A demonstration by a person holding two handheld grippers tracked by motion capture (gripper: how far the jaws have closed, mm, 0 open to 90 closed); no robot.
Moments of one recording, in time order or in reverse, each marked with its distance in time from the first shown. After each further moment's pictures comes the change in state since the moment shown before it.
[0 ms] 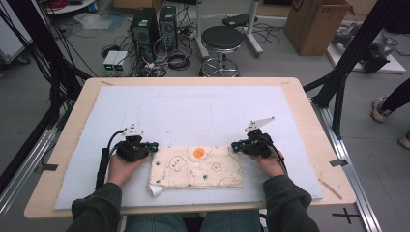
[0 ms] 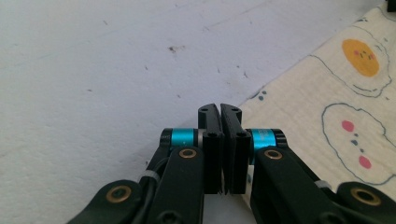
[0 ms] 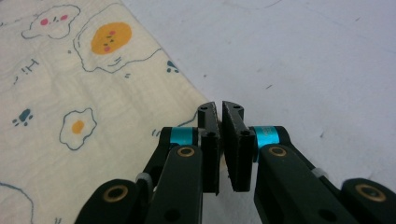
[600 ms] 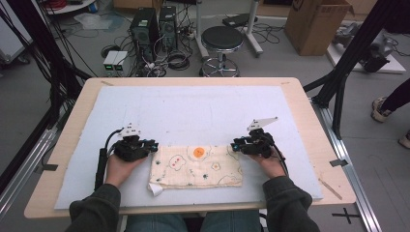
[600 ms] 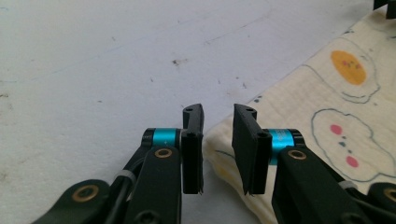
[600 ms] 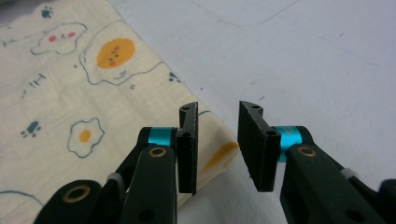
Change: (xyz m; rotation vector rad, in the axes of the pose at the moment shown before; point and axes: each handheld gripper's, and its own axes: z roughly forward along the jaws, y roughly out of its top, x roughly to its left) left arm 0.000 0.001 -0.009 -0.041 -0.030 0.020; right arm 0.001 -0.001 -0.005 -0.059 -0.001 0.017
